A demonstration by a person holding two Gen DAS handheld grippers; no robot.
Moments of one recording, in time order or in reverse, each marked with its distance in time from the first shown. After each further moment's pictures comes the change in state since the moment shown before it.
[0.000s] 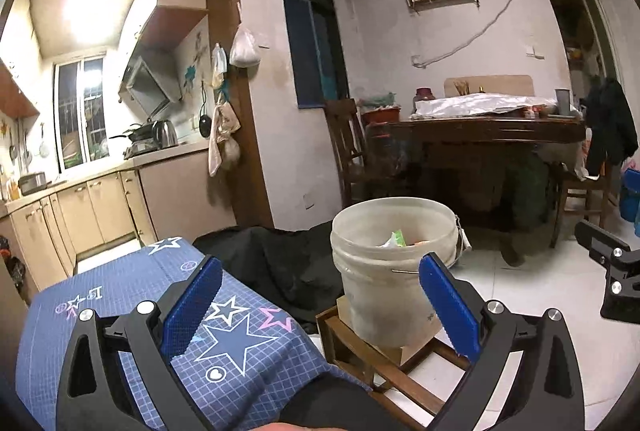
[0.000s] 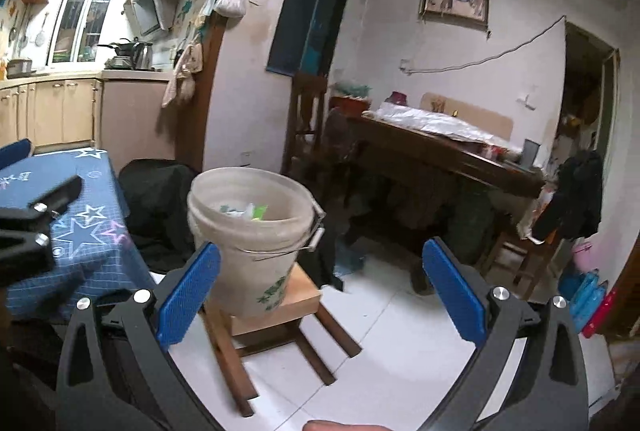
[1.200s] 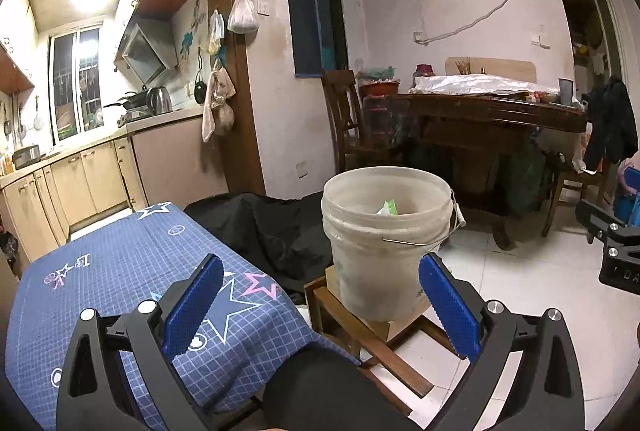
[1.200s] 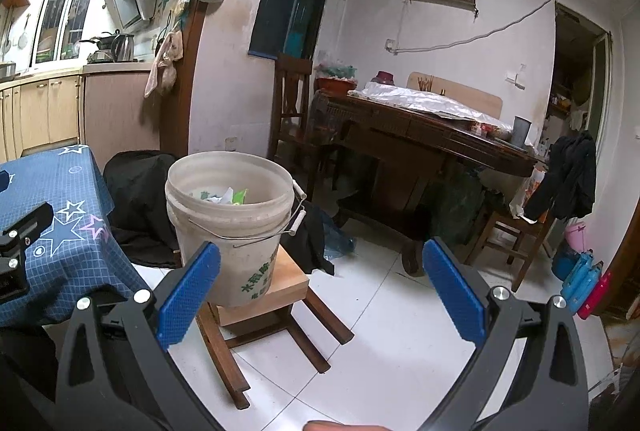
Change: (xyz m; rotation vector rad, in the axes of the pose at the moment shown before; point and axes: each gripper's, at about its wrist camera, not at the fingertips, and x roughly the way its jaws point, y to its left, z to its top) left arm 0.020 -0.009 -0.014 -0.033 0.111 -0.017; right arm 0.021 -0.007 -0.008 0.037 0.072 -0.028
